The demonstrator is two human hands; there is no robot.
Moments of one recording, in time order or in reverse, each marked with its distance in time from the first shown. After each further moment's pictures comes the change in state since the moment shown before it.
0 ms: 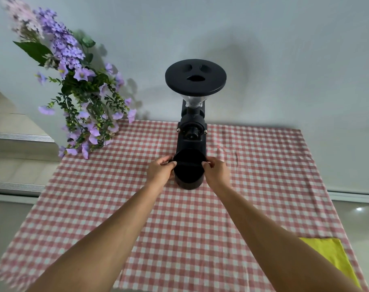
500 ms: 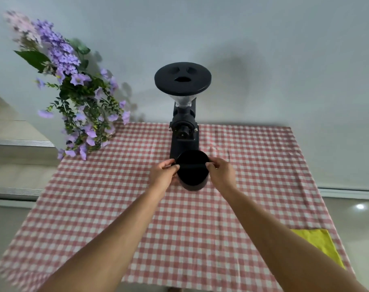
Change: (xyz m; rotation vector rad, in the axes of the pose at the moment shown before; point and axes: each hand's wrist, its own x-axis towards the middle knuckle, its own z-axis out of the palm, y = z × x) left_hand -0.044 0.000 0.022 -0.057 -0.037 -0.005; right_hand -0.027 0.010 -0.049 0.075 0.008 -0.051
